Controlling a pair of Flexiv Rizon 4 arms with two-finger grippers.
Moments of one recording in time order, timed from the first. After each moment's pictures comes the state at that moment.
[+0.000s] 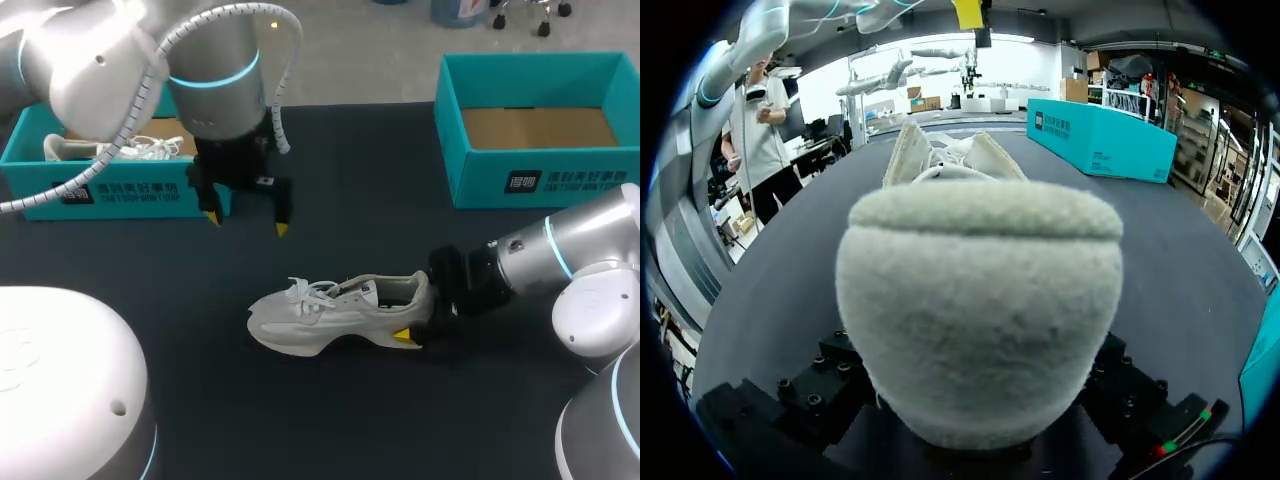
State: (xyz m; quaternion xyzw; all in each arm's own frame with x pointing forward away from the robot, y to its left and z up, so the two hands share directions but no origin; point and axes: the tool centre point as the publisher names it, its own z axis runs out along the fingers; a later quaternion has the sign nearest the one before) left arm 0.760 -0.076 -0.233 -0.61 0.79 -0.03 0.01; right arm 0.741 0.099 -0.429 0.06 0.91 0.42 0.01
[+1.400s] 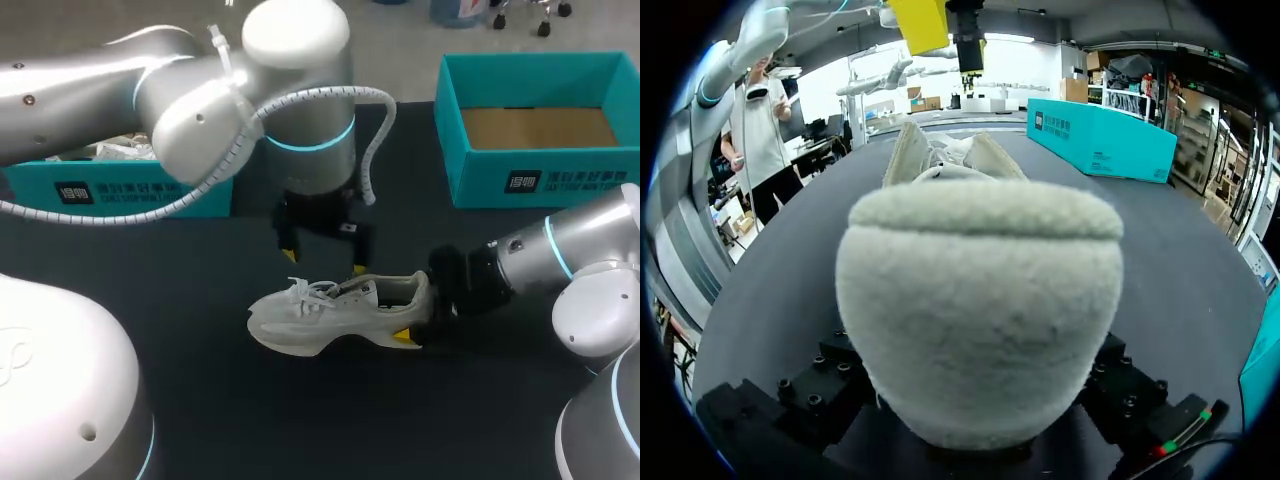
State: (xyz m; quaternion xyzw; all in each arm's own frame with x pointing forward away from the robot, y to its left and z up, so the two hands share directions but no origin) left arm 0.732 -0.182 -0.286 -0.58 0.81 -0.05 0.00; right arm 0.741 0.099 -0.429 0.06 0.91 0.42 0.01
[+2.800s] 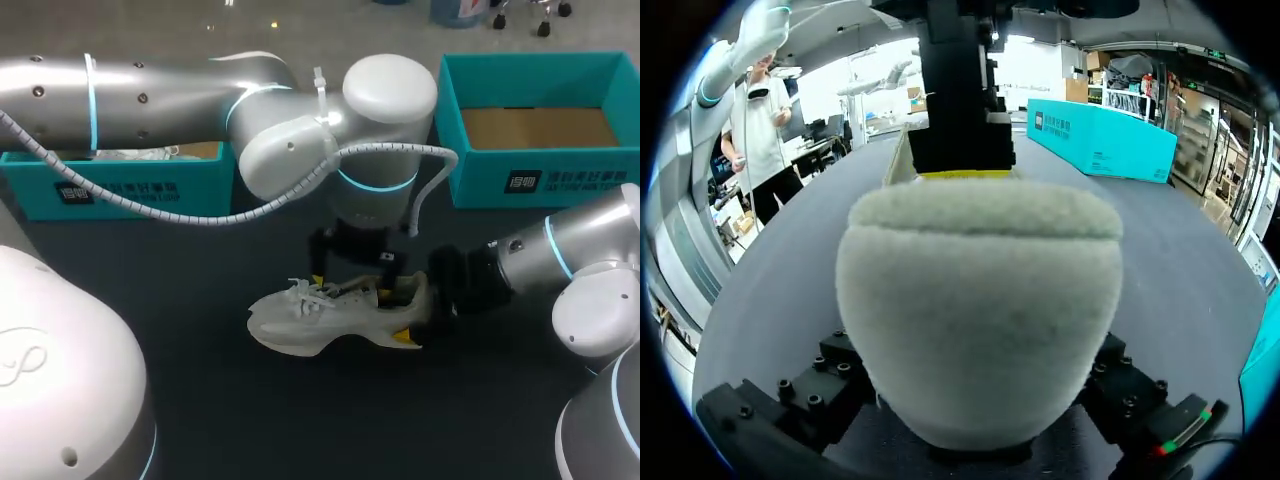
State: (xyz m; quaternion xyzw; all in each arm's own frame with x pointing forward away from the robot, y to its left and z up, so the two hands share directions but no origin) left arm 0.743 -0.215 -0.360 -0.63 0.77 0.02 0.04; right arm 0.741 0.099 -0.429 0.06 0.91 0.42 0.01
